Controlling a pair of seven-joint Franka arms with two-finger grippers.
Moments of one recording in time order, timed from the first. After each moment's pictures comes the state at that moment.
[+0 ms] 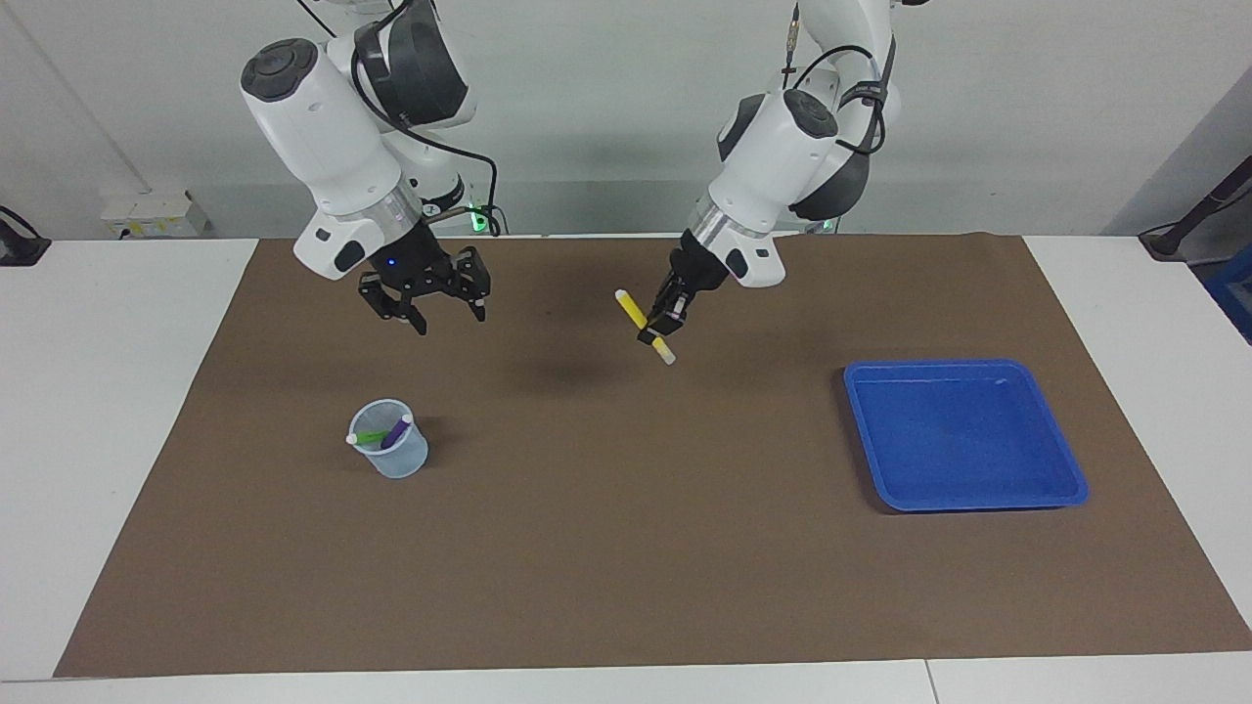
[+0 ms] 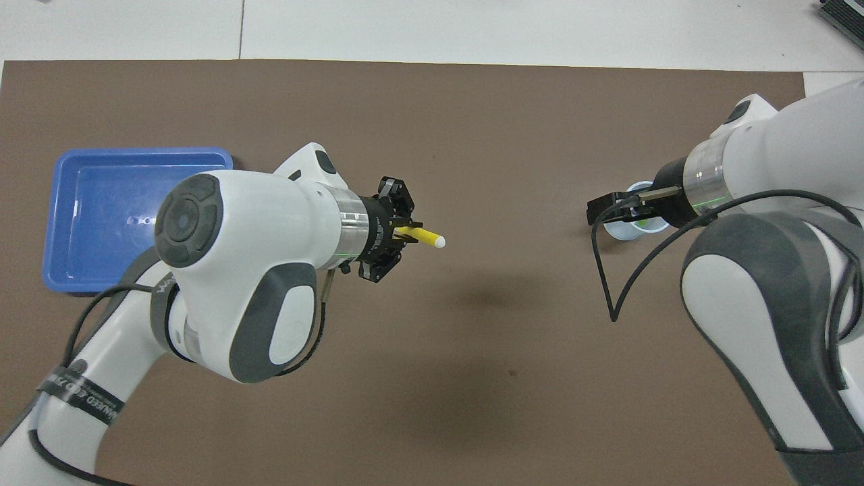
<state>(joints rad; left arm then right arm) -0.33 0.09 -0.24 -1.88 -0.42 2.27 -1.49 0.09 0.05 0.10 -1.76 0.15 1.87 -0.01</state>
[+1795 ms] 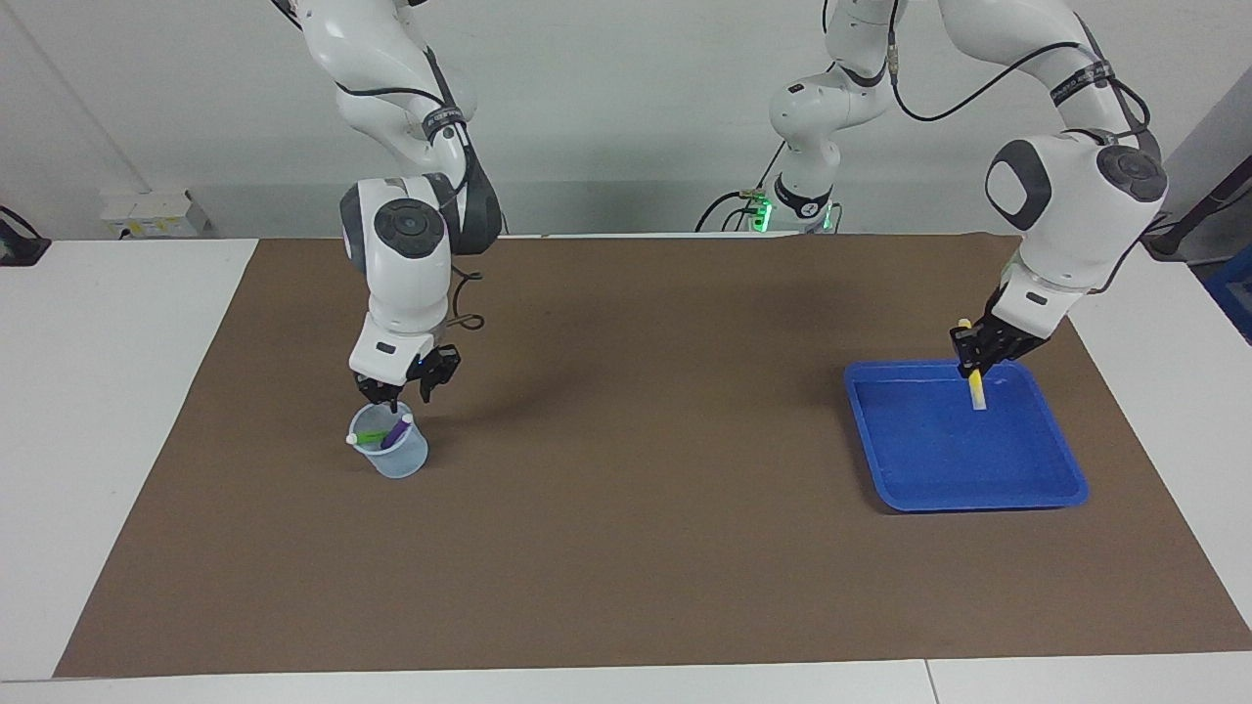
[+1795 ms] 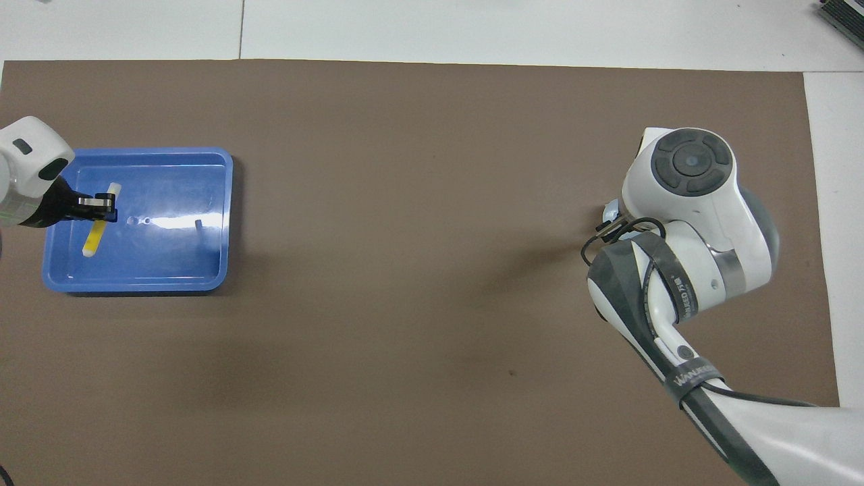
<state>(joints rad) 0.31 0.12 -0.23 -1.91 0.05 2.09 0.11 0.11 0.21 0.11 -1.89 -0.34 2.05 -0.13</state>
